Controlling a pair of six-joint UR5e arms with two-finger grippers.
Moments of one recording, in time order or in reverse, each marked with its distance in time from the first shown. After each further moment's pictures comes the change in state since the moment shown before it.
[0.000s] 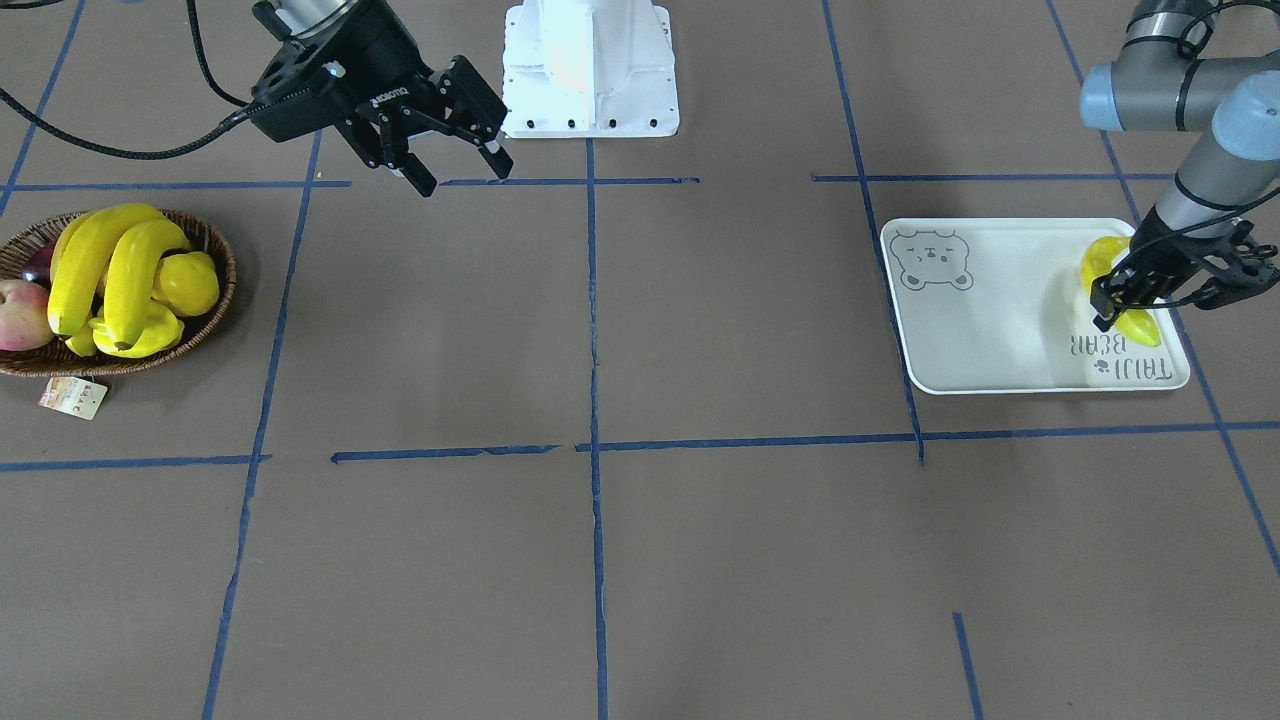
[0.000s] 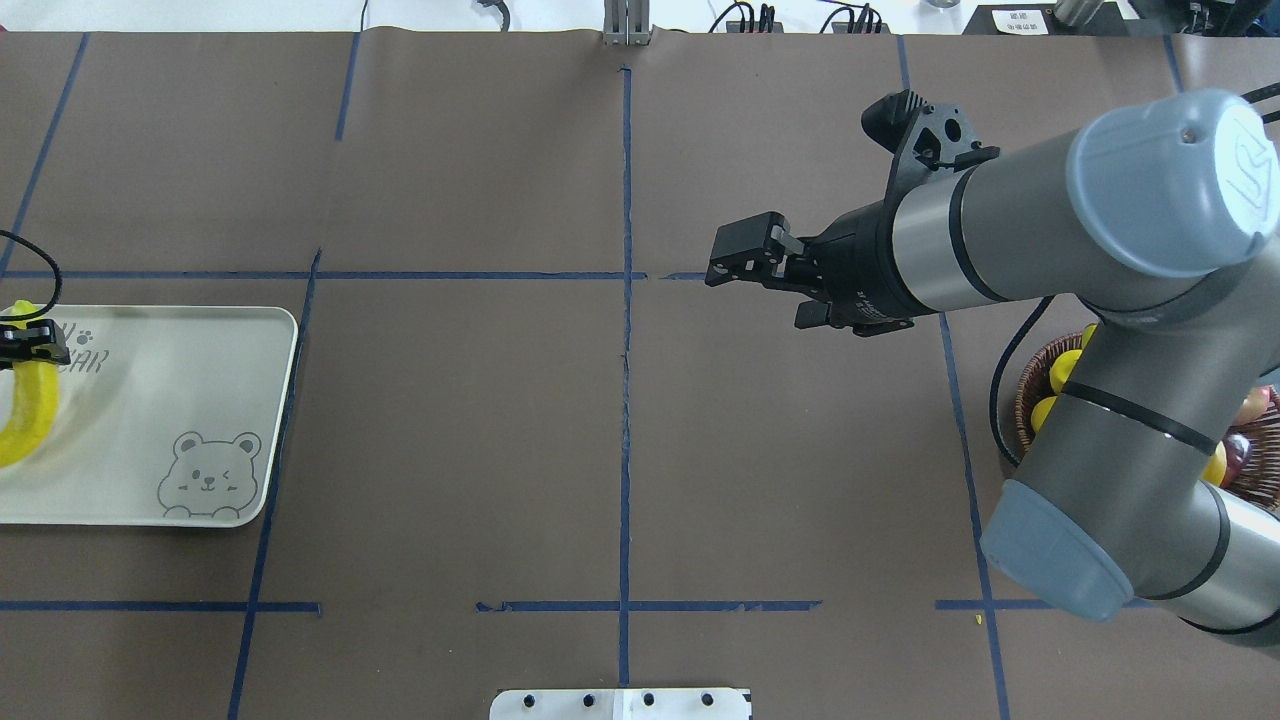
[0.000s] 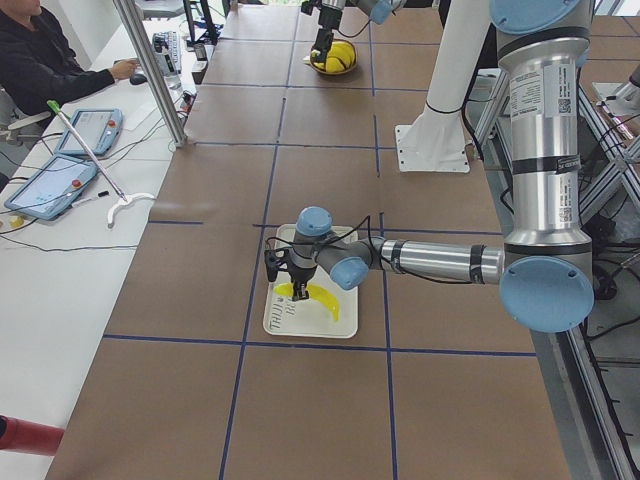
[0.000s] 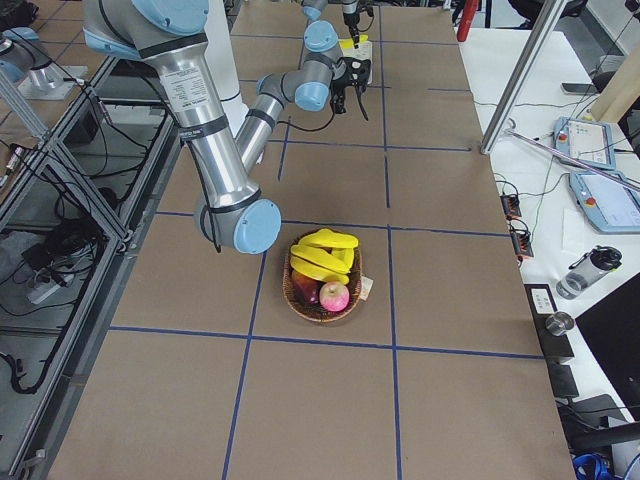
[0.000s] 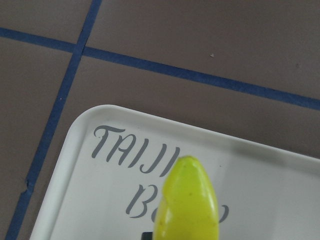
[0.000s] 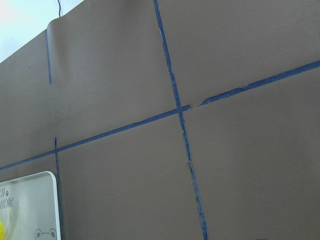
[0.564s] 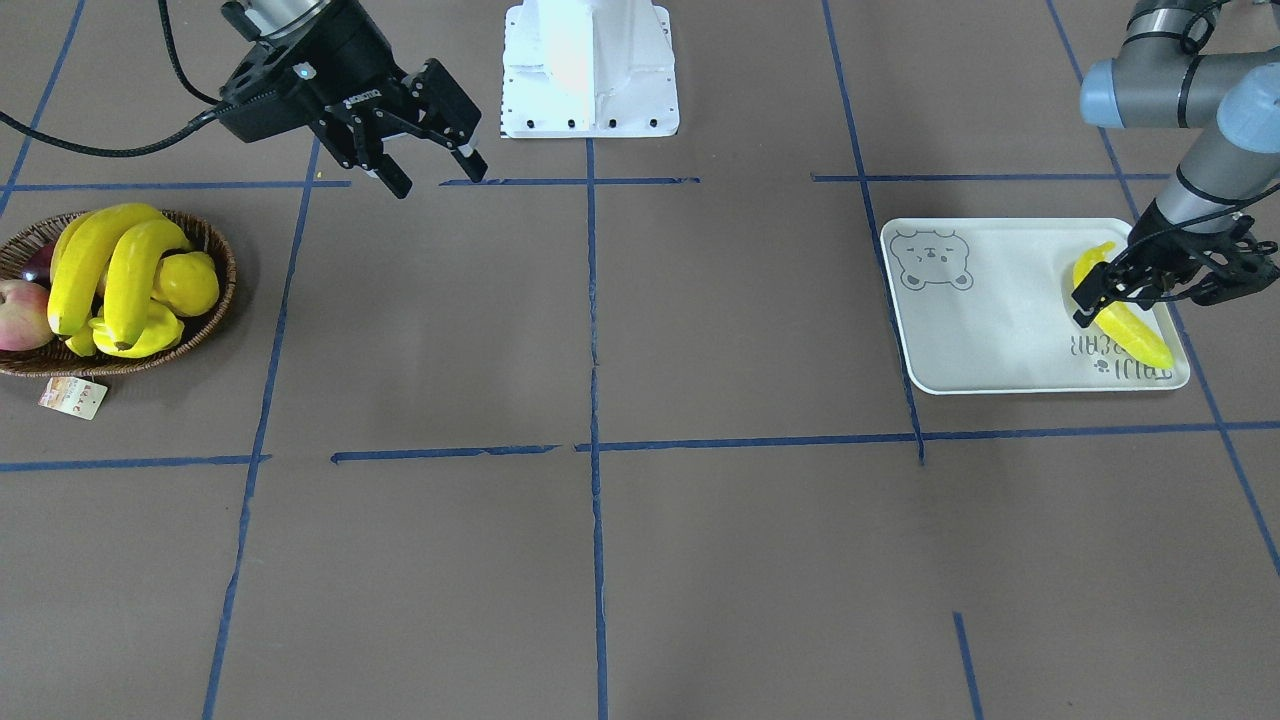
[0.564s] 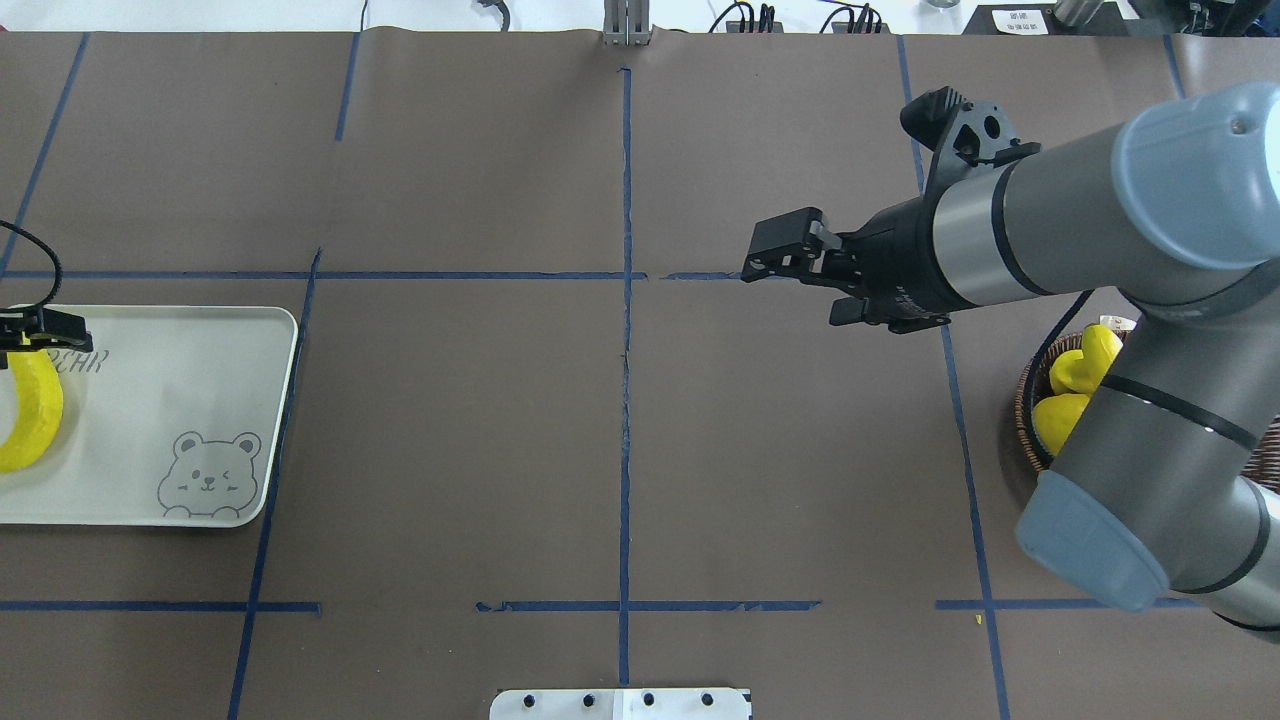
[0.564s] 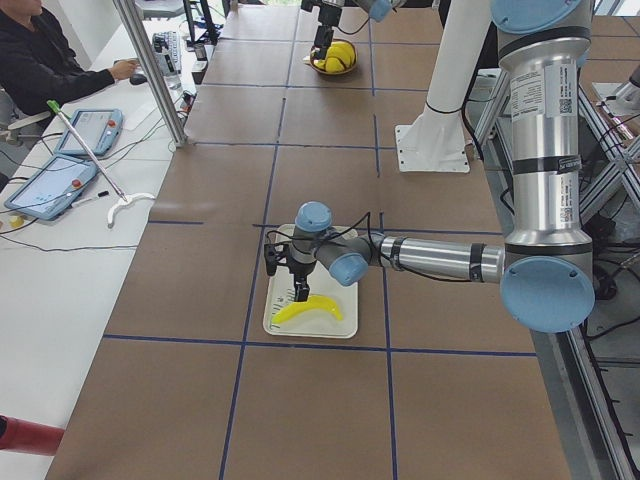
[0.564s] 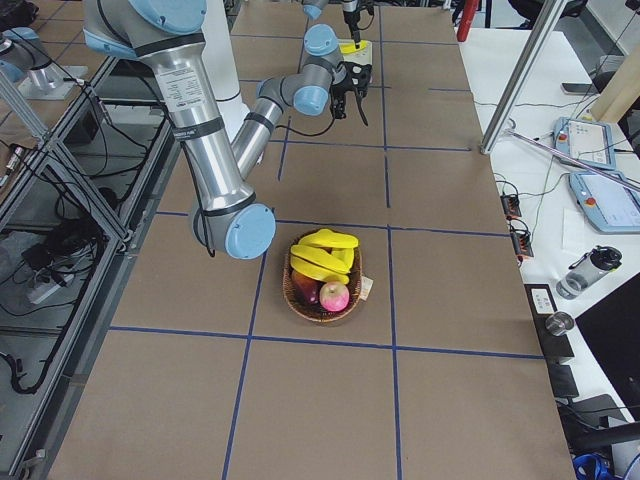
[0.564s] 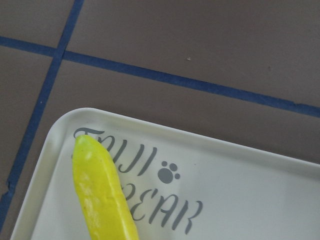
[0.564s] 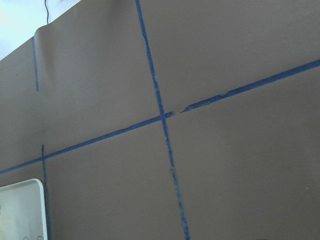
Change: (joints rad) left arm -0.037 0.002 -0.064 0.010 -0.065 0.016; right arm 0.043 -0.071 0.022 -0.001 0.034 -0.023
